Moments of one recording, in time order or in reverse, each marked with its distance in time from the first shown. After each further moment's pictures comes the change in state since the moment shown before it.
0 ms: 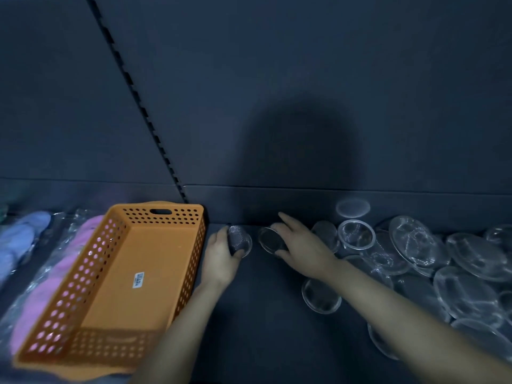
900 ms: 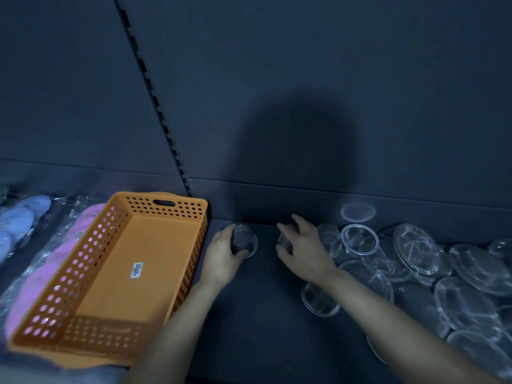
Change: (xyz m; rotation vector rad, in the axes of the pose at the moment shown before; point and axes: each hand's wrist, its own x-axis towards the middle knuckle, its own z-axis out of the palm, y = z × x) left_hand -0.004 -0.002 -0.002 -0.062 -0.061 0.022; right_hand -0.003 0.002 0.016 0.089 0.139 0.125
